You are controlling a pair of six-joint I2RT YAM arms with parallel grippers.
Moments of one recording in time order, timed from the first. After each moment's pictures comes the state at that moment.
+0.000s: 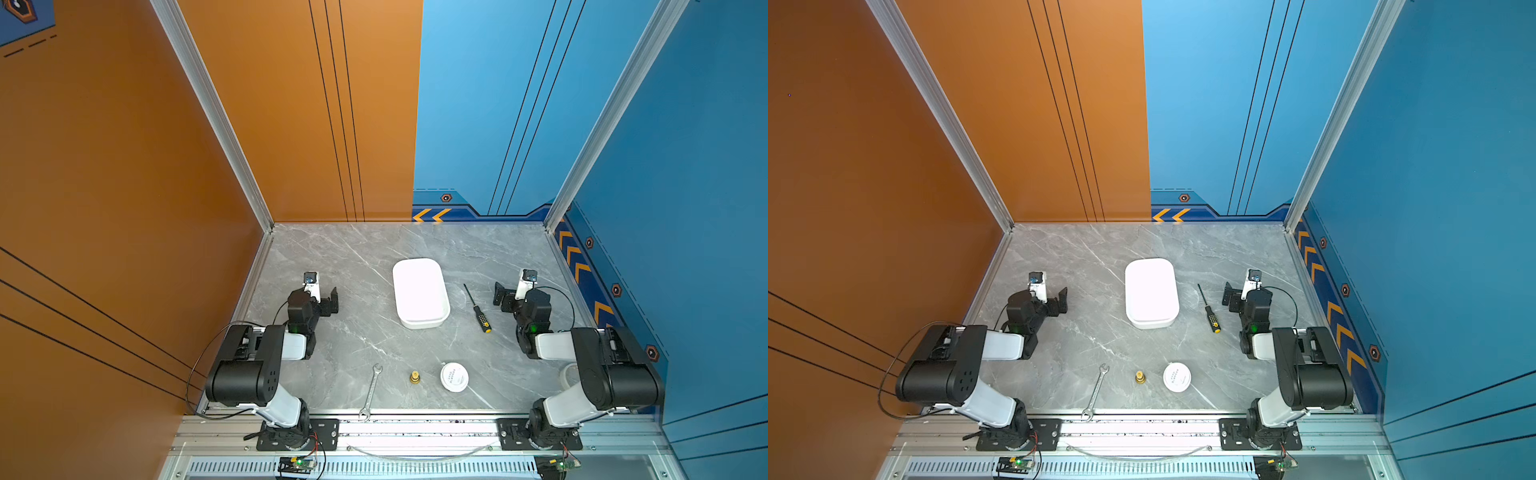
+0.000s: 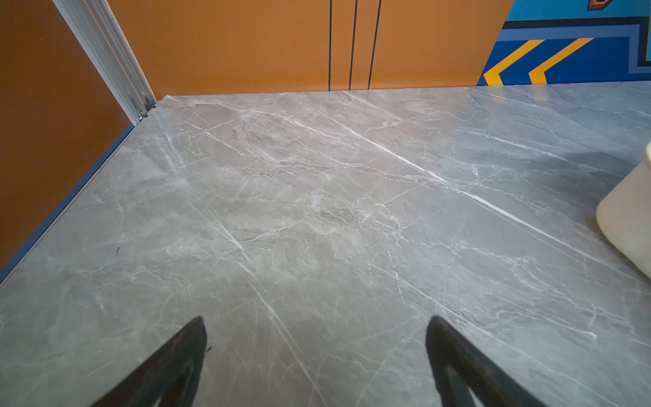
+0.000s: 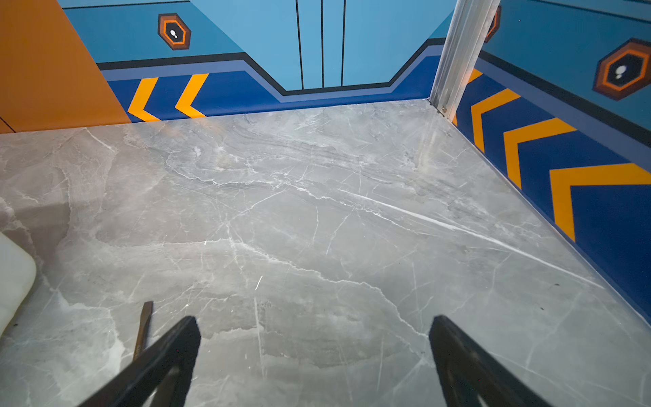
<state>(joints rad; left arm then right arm) 0.00 1.57 0.36 0.86 0.01 0.01 0.01 1.54 0.36 0.85 0.11 0.07</state>
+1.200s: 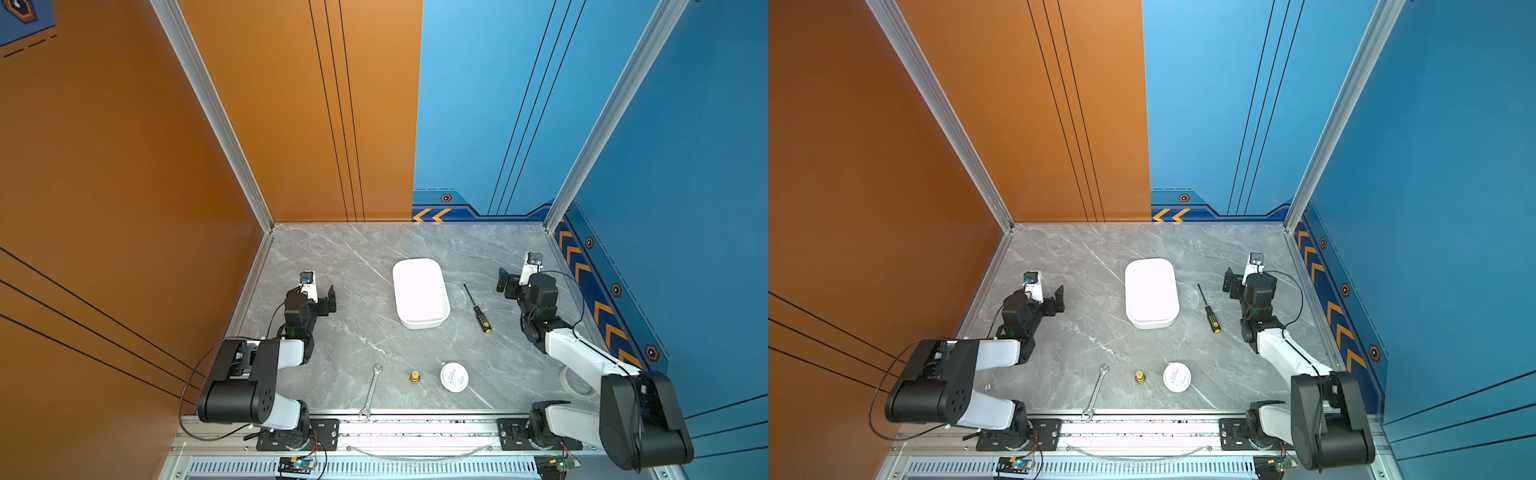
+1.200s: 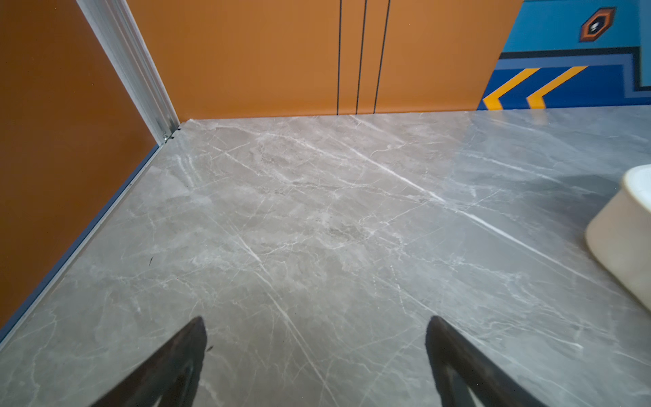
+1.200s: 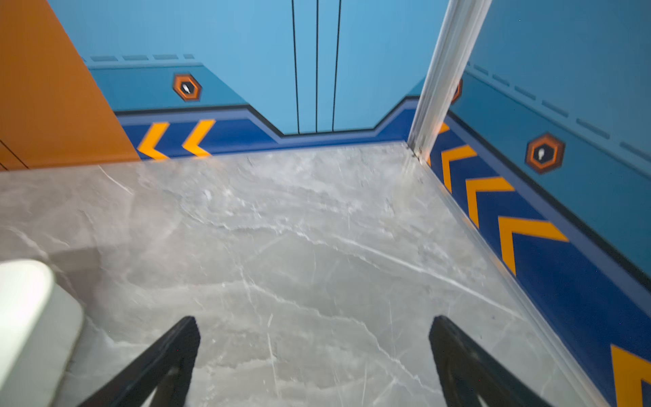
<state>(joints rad) 0.00 1.38 0.33 0.79 0.01 0.02 0.08 1.19 0.62 0.26 0.19 0.08</state>
